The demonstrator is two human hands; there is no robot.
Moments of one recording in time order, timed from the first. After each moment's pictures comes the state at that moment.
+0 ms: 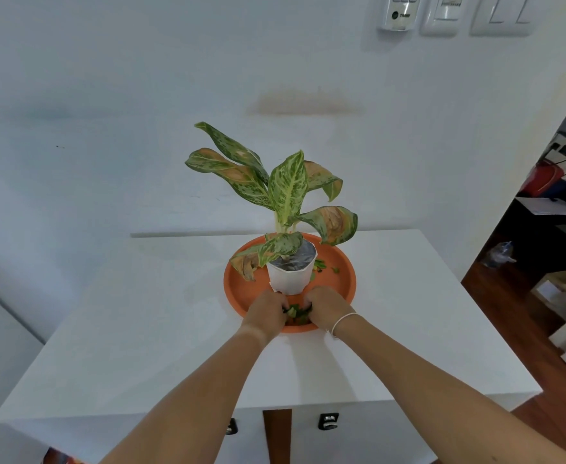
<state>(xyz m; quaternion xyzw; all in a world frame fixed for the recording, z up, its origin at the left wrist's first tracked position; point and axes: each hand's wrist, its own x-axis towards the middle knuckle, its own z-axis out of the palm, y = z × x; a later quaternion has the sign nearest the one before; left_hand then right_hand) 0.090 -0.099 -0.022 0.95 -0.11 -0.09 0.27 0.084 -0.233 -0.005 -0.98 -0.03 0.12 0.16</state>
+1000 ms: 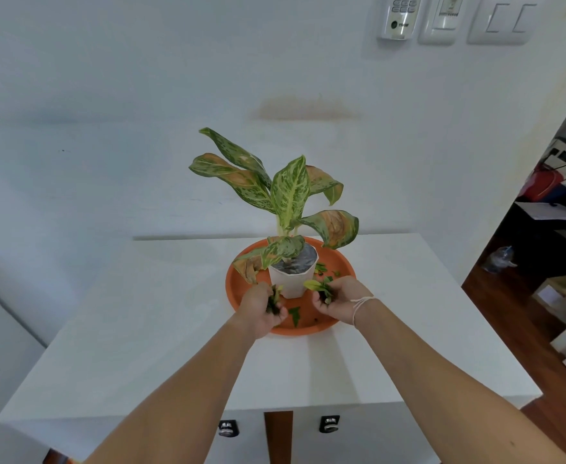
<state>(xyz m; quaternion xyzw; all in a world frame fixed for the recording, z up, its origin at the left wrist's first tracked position) 0.087 -0.099 0.020 0.50 0.28 -0.21 0.79 0.083 -0.256 0.021 -0.31 0.32 0.16 0.88</state>
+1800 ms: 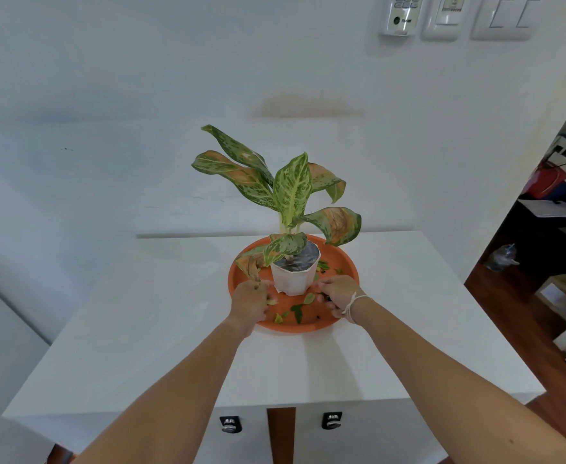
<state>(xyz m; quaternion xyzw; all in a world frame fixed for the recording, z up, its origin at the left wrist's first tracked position) 0.088 -0.077 0.010 0.76 0.13 -0.11 0.62 0.087 -0.252 0.013 -0.73 0.22 0.16 0.62</state>
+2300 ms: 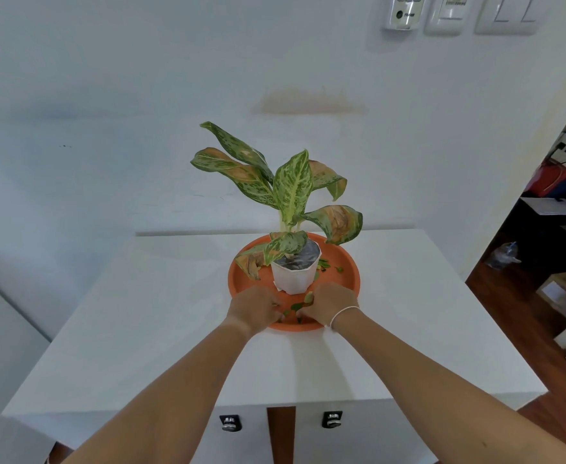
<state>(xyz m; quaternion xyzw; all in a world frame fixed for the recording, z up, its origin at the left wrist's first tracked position) 0.091 -0.071 0.001 0.97 -0.16 -0.11 0.15 0.085 -0.232 -0.003 -0.99 0.04 0.11 0.11</state>
